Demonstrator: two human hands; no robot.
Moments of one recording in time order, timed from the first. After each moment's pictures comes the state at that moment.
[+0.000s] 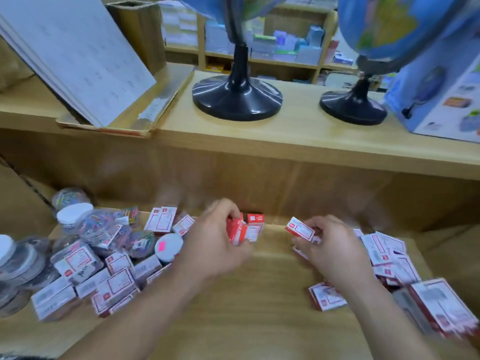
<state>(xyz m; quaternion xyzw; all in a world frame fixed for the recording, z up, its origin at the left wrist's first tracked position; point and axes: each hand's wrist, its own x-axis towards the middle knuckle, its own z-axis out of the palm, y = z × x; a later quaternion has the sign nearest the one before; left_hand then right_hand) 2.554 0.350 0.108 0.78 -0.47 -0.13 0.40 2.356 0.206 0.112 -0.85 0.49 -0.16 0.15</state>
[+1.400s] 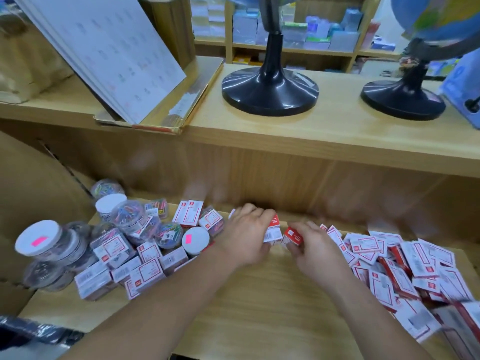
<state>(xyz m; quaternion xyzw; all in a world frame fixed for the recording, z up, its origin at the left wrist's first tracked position) 2.578 0.303 0.052 0.76 -0.64 -0.04 0.13 2.408 0.210 0.052 -0.90 0.38 -0.10 0.22</state>
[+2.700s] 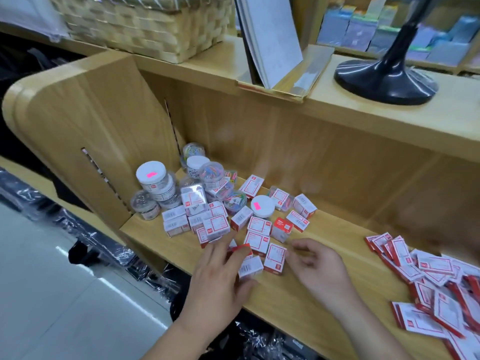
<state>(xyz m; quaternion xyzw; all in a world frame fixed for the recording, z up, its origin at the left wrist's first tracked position) 2.529 0.534 0.027 0.86 -0.41 0.03 0.29 2.436 0.336 0.066 -0.77 0.29 -0.13 0.55</state>
